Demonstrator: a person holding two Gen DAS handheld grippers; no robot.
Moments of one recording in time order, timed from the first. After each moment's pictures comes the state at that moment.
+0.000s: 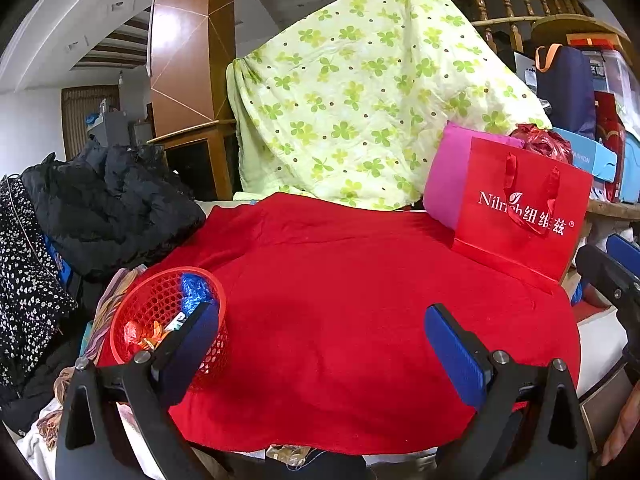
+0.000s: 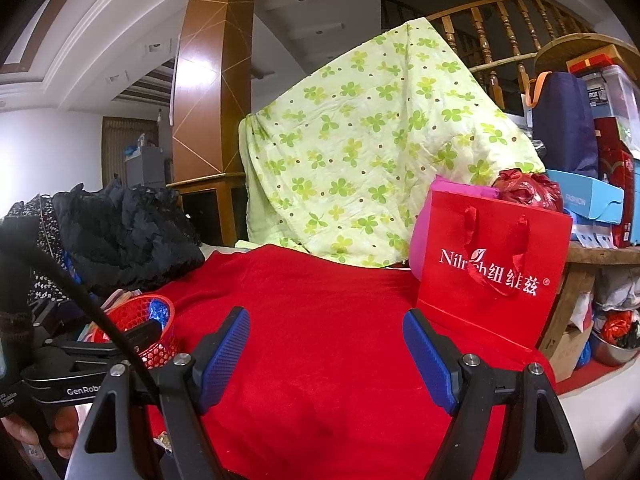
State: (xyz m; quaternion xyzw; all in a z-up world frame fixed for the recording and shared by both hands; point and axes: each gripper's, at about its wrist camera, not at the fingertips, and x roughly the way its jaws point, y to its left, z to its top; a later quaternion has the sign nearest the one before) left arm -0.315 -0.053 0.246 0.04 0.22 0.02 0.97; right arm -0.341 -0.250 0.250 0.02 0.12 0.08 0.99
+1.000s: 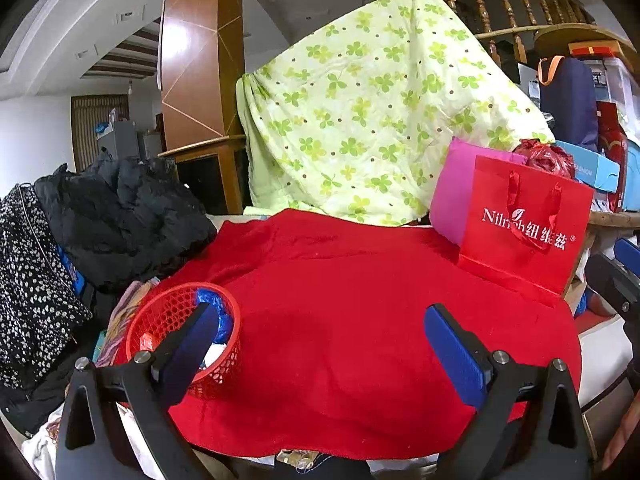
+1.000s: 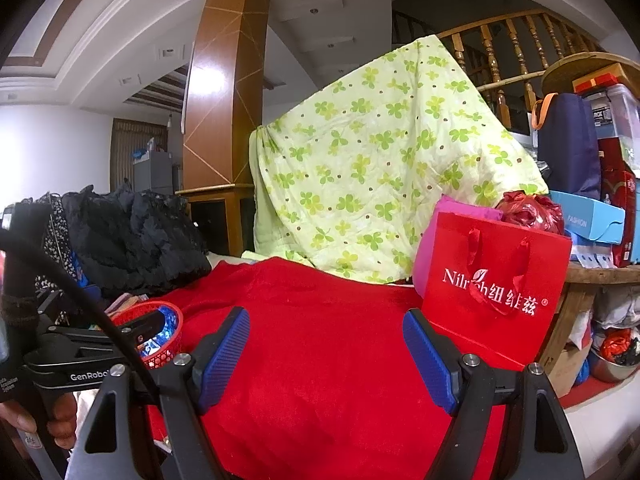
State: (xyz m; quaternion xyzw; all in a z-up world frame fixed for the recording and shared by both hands) left arm -0.331 -0.053 0.270 0.04 0.19 0.03 0.98; right arm -0.363 -0.244 0.266 0.01 0.08 0.09 0.99
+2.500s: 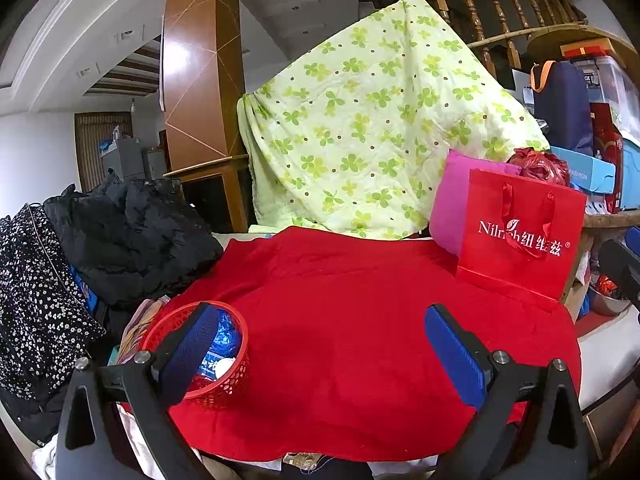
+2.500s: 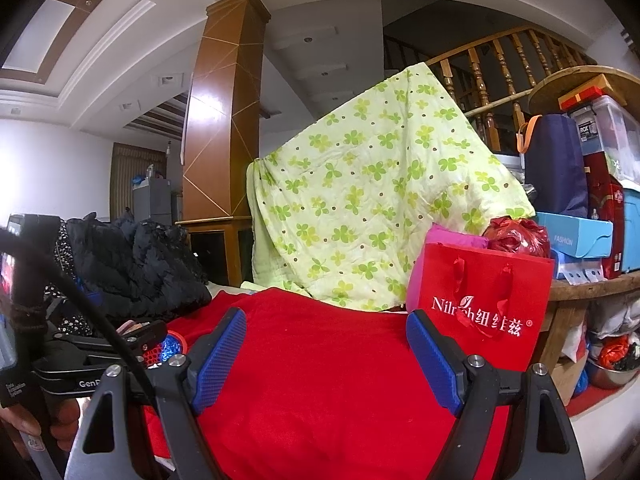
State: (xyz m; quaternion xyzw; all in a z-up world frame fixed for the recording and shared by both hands) left arm -0.352 -0.063 0.289 0.06 0.17 0.04 0.98; right arm -0.397 -0.261 0.290 0.02 0.04 0.08 1.00
